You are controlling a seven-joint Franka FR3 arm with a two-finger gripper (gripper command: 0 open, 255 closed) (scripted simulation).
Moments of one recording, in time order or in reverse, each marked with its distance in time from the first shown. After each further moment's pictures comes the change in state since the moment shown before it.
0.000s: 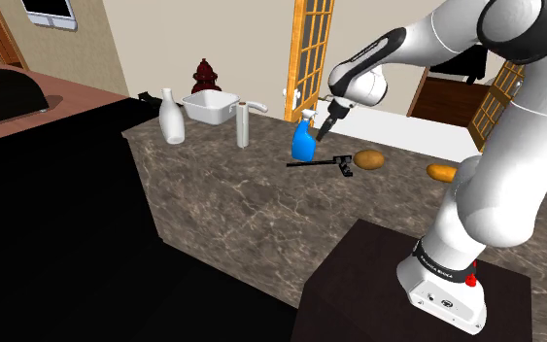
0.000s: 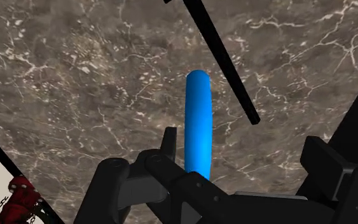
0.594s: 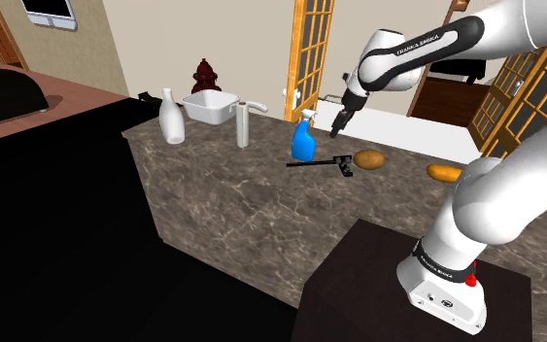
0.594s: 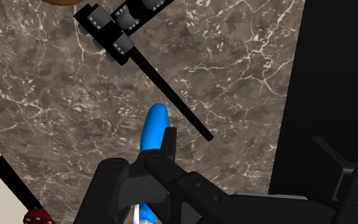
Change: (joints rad) arm -0.163 -0.404 0.206 -0.190 -0.479 -0.205 0.521
